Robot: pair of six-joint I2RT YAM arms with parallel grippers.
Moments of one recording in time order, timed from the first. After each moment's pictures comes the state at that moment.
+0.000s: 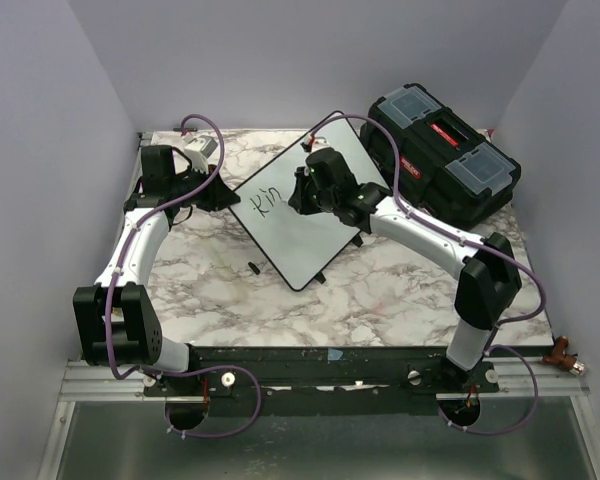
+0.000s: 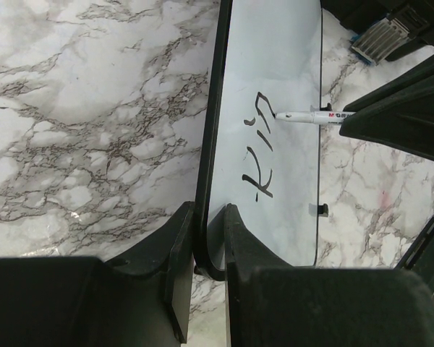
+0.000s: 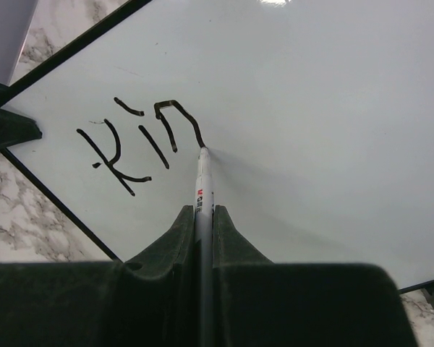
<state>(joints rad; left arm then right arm) 0.04 1.43 1.14 -0.34 0.78 0.02 0.79 1.79 1.54 -0.32 0.11 0.44</state>
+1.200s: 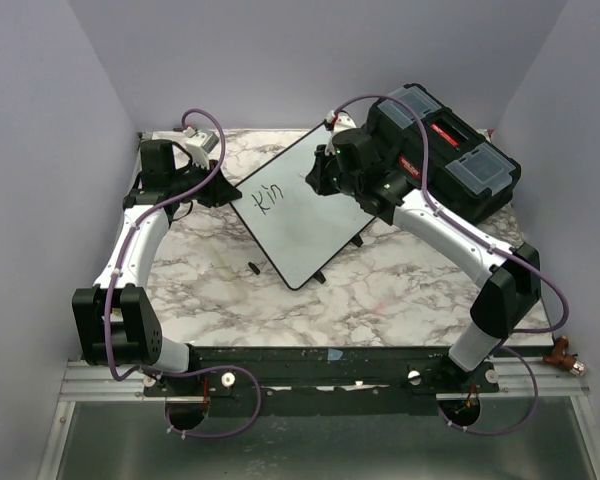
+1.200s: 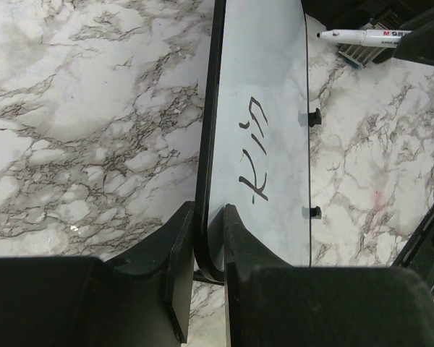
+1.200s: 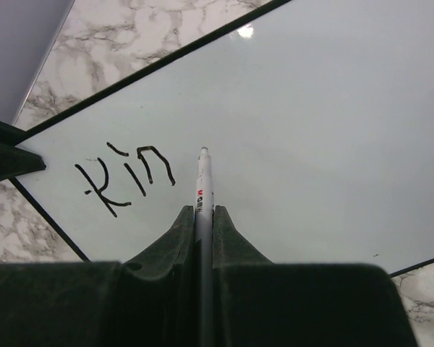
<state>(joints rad) 0.03 1.43 1.19 -0.36 0.80 0.03 0.72 1.68 1.55 -0.34 0.12 0.36</state>
